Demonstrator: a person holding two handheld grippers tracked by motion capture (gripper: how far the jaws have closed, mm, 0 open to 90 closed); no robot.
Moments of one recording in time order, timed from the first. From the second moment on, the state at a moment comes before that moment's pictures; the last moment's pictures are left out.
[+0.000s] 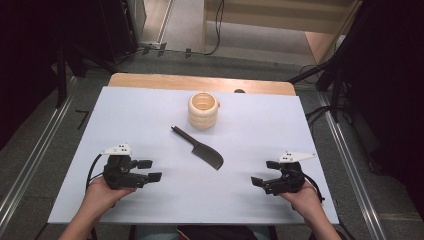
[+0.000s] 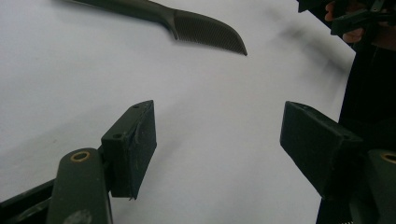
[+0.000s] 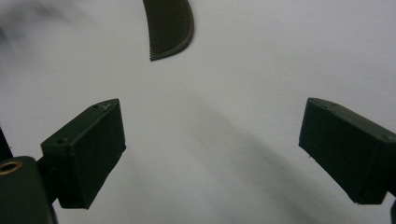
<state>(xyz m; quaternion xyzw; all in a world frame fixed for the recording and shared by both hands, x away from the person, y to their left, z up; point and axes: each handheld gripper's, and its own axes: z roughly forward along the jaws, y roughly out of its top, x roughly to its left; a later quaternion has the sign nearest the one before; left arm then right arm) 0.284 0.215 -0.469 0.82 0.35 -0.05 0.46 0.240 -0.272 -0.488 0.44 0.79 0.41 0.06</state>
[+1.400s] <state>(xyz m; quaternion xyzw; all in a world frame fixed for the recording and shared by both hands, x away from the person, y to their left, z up) 0.285 0.217 -0.469 0.81 0.36 -0.06 0.45 0.239 -0.272 -0.486 0.43 0.79 0.43 0.06</state>
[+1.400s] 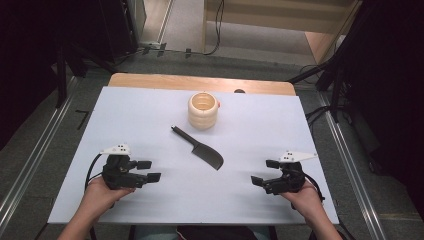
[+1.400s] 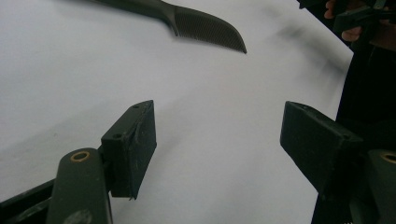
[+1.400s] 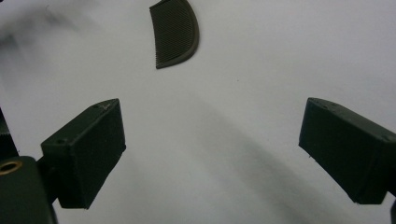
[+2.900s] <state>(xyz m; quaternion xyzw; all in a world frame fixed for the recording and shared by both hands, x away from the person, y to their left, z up) 0.311 0.207 -0.456 0.81 0.37 -0.02 0.45 0.235 -0.274 -0.483 0.42 0.77 0.48 0.09</state>
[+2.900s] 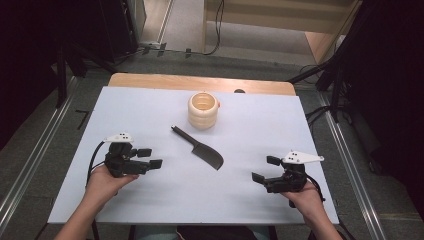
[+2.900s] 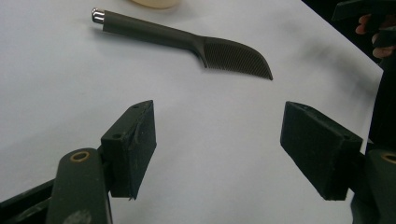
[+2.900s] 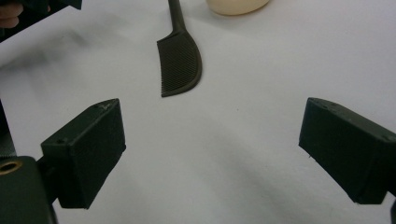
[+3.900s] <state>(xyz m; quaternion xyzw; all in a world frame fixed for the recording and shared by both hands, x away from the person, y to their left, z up) 0.360 0.178 -0.436 0.81 0.37 -0.04 0.45 0.236 -0.274 -0.483 0.43 0.76 0.48 0.08</state>
